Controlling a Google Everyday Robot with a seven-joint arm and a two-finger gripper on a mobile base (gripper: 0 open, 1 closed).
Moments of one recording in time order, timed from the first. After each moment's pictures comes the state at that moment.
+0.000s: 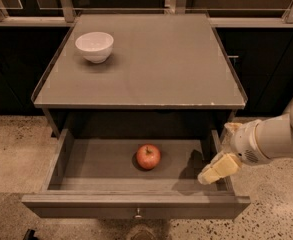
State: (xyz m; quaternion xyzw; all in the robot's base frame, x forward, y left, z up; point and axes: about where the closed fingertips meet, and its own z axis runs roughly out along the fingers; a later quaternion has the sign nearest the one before) arm 0.457 -0.195 0.750 -0.43 0.84 0.13 0.29
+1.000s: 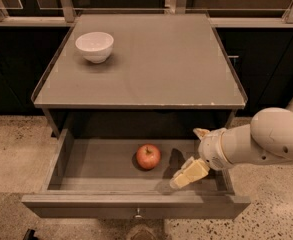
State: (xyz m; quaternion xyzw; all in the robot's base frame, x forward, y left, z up) arm 0.469 -0.122 0.712 -0.46 0.81 0.19 0.32
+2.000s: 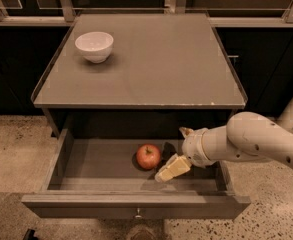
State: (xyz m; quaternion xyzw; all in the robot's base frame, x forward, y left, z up) arm 0.503 -0.089 0.677 -0.46 0.80 0.20 0.34
